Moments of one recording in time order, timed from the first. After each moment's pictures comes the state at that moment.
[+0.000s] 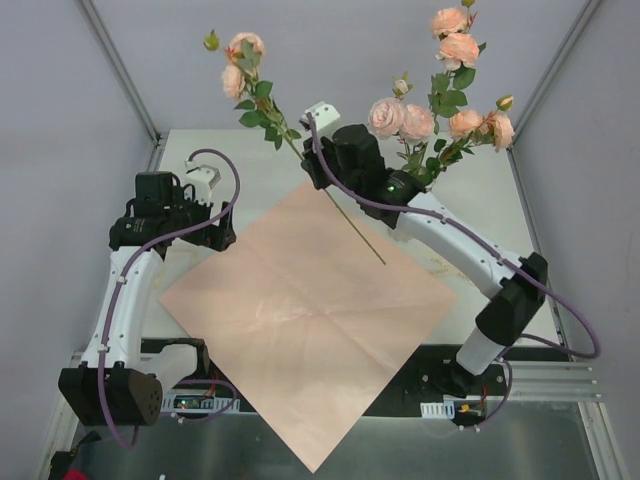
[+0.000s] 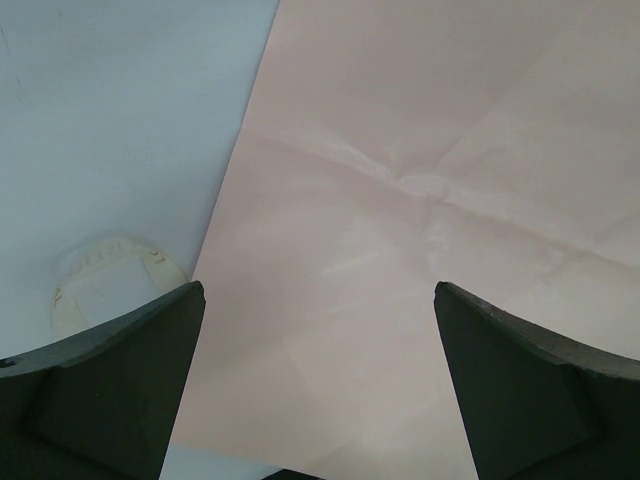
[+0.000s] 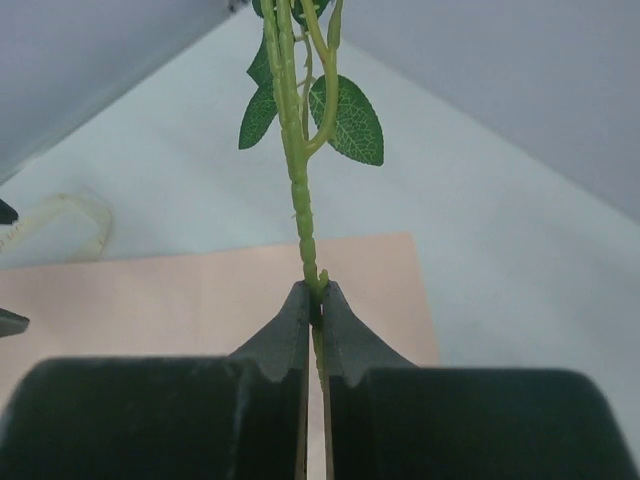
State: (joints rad) left arm 0.02 1.06 1.10 -0.86 0.41 0.21; right arm 0.83 1.71 1.69 -0.34 0.11 0.03
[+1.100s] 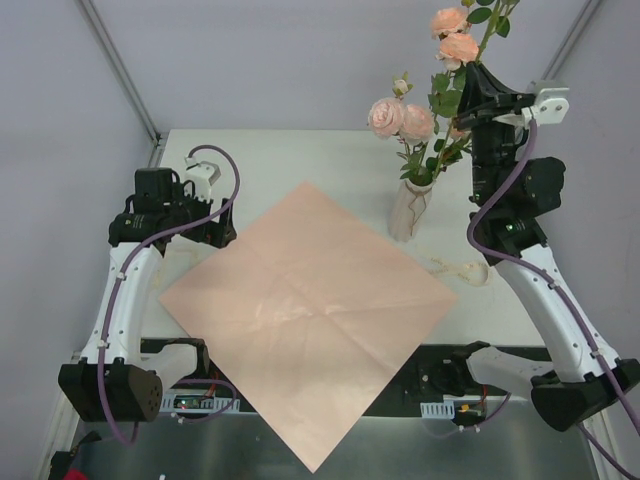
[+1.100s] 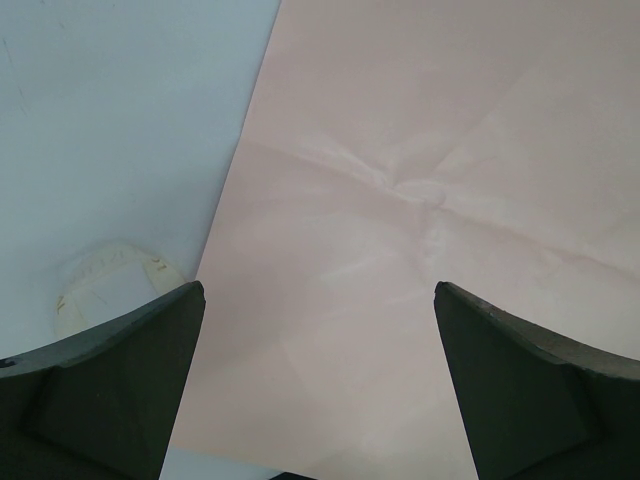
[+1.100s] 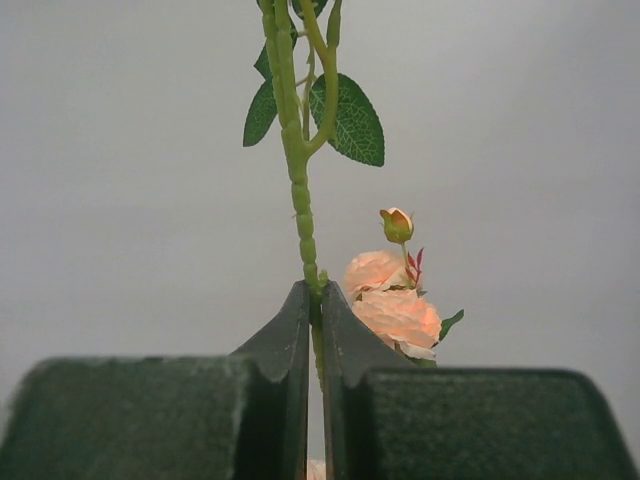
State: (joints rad) left arm 0.02 1.08 1.12 -0.86 0.42 0.21; right arm 0.47 1.11 1.32 0.47 0.26 -0.11
